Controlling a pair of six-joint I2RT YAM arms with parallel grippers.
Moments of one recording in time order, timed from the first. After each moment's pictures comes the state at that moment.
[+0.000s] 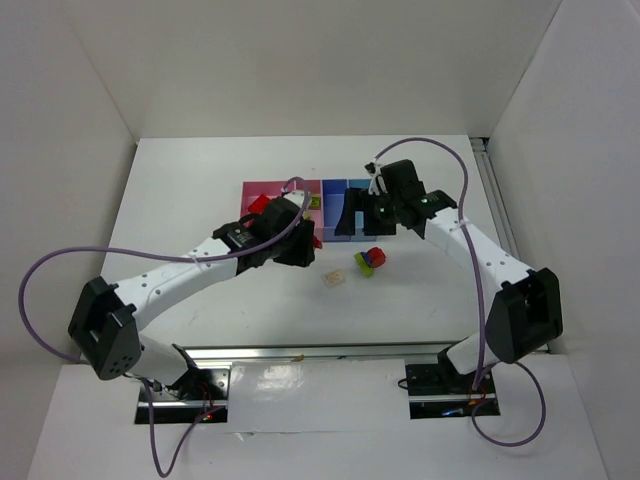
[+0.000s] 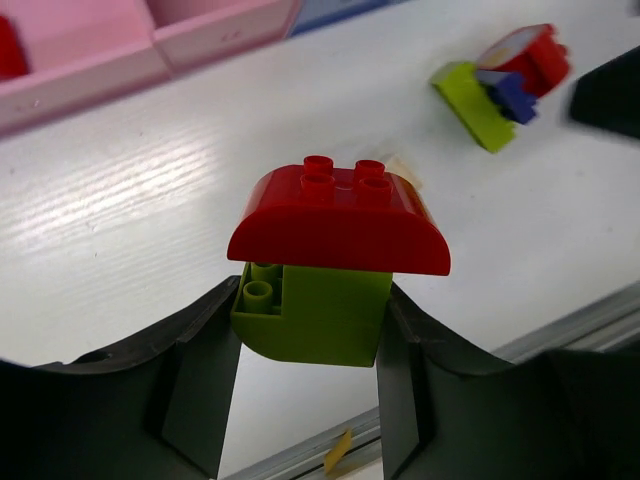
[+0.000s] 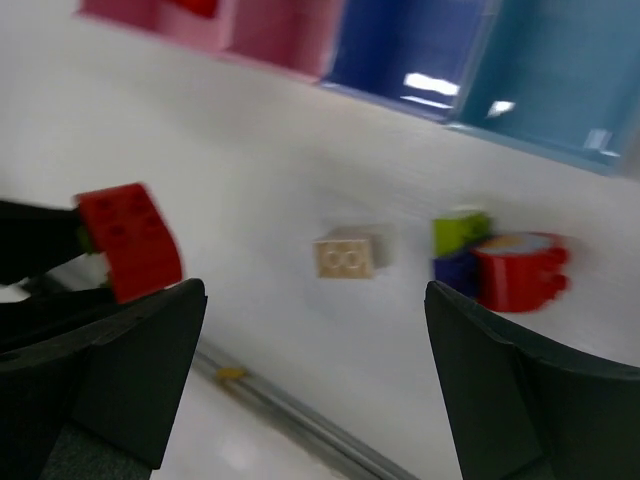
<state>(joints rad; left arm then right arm) -0.75 1.45 1.13 -0.54 -0.14 -0.50 0.43 1.45 1.20 -0.58 -0.22 0.40</state>
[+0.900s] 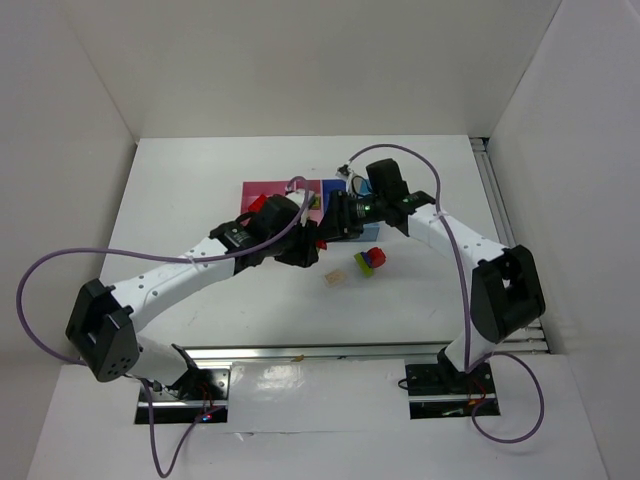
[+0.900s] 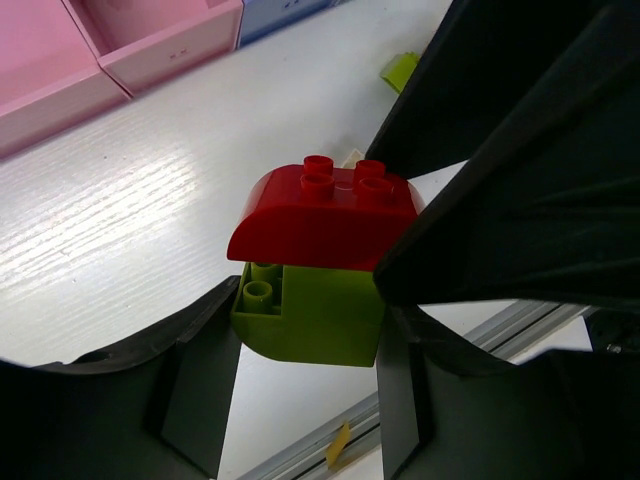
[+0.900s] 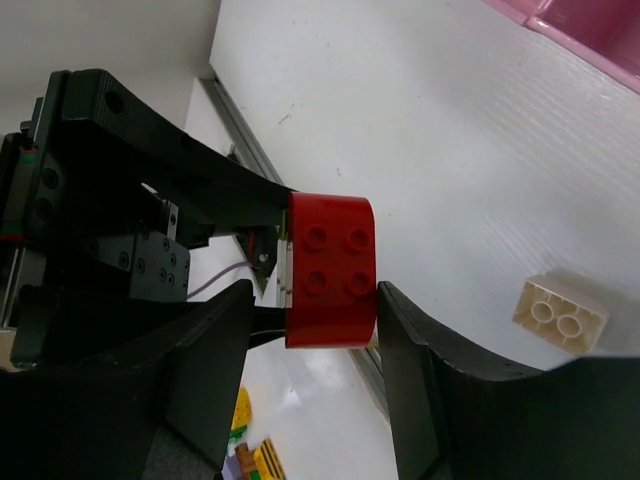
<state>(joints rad) -0.74 1.42 1.13 -0.50 -0.02 -0.42 0.46 1.59 1.19 -0.32 -0.81 0.50</state>
